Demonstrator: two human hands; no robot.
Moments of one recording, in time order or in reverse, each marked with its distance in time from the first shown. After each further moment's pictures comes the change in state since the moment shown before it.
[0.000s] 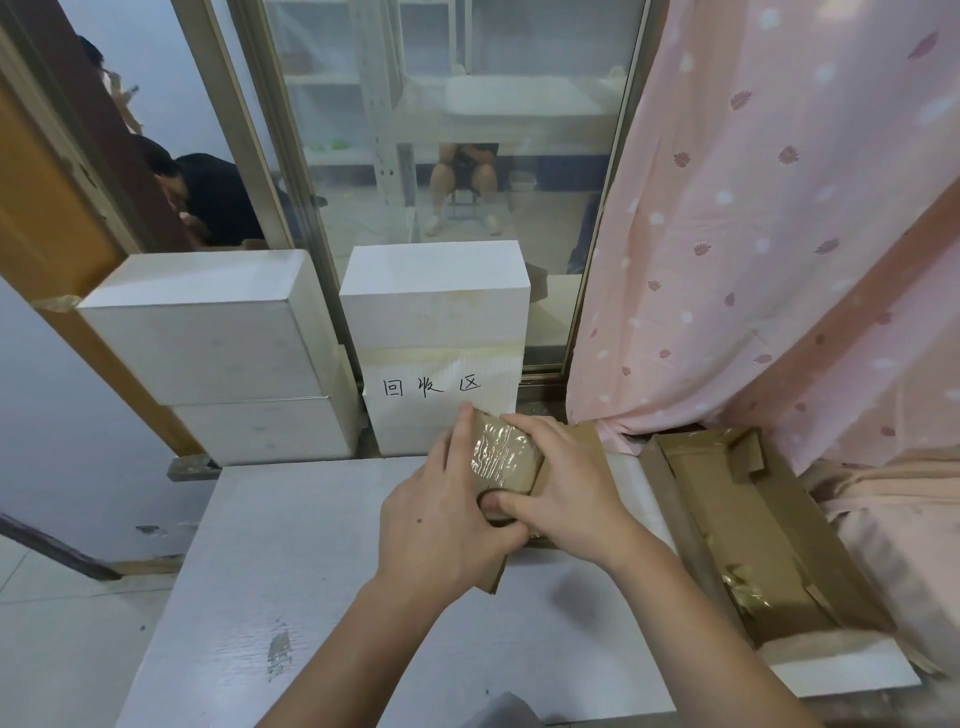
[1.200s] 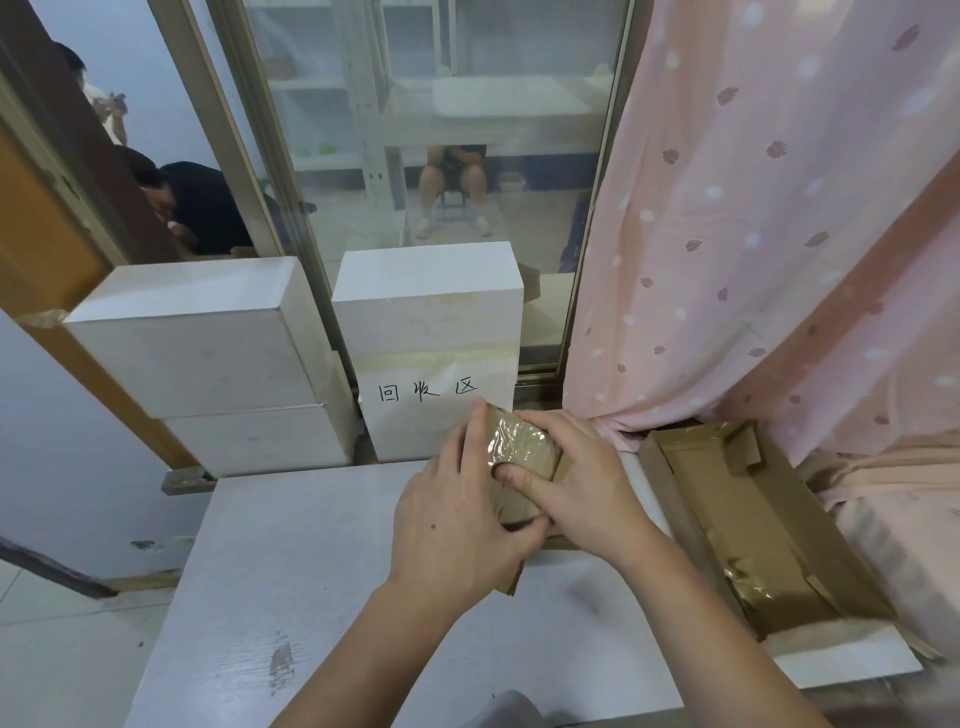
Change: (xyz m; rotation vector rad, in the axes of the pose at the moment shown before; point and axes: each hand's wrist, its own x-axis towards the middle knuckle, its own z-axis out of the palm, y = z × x) left_hand 0.003 0.011 -0.002 0.000 0.039 0.101; right_hand -0.004 -0.004 -0.009 0.041 0.165 -0.019
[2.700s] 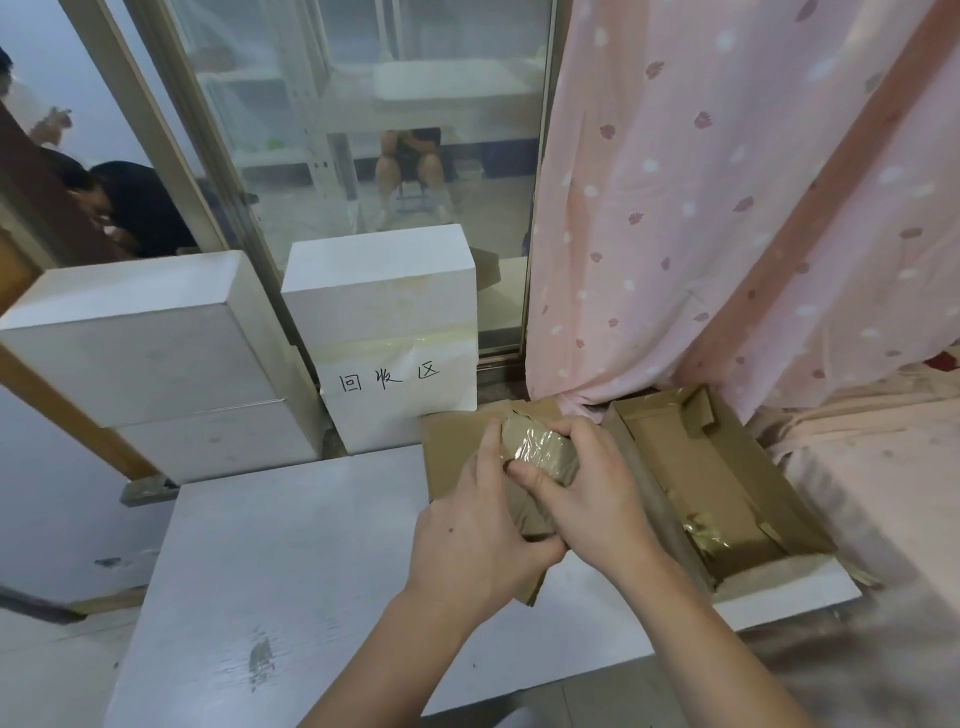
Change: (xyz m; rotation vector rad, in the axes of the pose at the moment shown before) left_hand -0.031 0.037 0.022 -0.110 -0.239 -0.027; right_hand -0.058 0.008 -0.022 -0.049 0.177 0.235
